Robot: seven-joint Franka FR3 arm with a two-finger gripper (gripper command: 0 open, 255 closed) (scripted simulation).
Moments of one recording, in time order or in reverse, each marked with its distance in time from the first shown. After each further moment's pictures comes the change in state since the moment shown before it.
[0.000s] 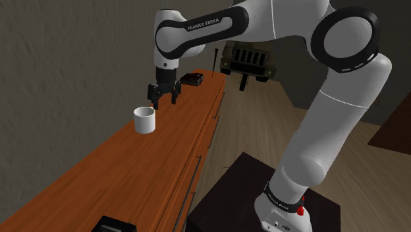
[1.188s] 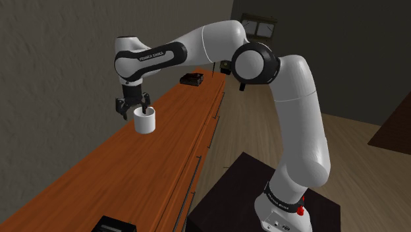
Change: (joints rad) arm 0.084 0.594 -0.007 0.572 -0.144 0.003 0.162
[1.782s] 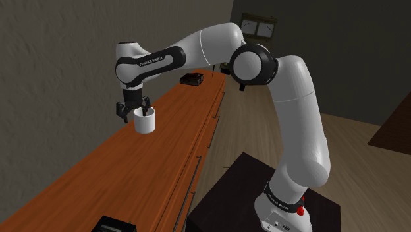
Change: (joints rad) arm 0.000 0.017 -0.002 -0.022 -0.003 0.039 0.001
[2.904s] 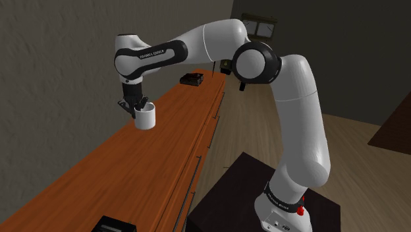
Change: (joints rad) arm 0.000 -0.027 0.003 0.025 0.005 -0.052 -0.002
